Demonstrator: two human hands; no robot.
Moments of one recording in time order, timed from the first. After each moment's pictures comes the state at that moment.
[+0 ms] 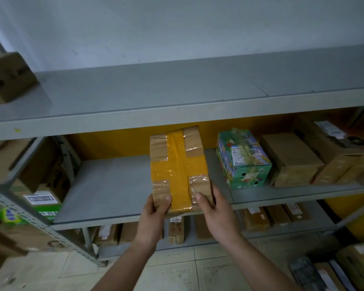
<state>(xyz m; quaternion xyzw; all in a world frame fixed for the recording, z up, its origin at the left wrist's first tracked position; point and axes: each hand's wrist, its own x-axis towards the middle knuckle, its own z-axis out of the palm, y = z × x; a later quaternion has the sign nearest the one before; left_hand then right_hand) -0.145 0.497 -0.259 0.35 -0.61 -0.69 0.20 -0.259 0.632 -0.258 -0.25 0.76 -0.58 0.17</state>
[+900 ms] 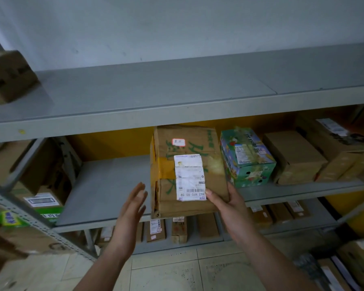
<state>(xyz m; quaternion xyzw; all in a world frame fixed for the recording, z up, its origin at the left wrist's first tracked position) -0.099 0.439 -0.257 0.32 -0.63 -0.68 0.21 -0.266 0.624 -0.261 -0.14 0.66 -0.70 0.25</state>
